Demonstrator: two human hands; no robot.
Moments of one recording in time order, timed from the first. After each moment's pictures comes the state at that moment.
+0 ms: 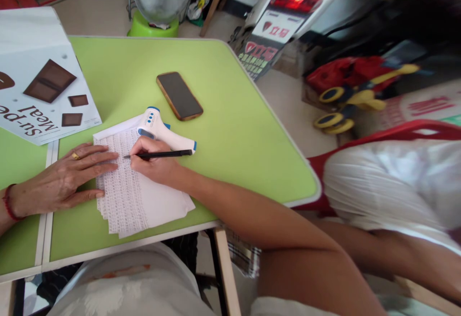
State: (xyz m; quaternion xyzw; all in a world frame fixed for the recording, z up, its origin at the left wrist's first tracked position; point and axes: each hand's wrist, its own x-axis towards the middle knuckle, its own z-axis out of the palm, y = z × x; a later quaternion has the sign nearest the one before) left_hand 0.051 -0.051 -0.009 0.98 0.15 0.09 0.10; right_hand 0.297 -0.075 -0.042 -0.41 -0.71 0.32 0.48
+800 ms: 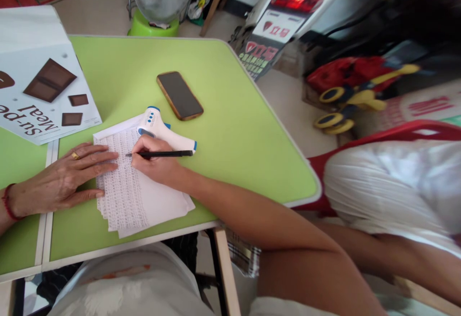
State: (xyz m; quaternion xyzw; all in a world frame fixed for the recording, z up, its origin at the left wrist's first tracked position) left_hand 0.051 -0.051 -0.009 0.98 0.15 0.09 0.10; right_hand 0.298 -0.076 -0.042 -0.45 -0.69 0.32 0.47
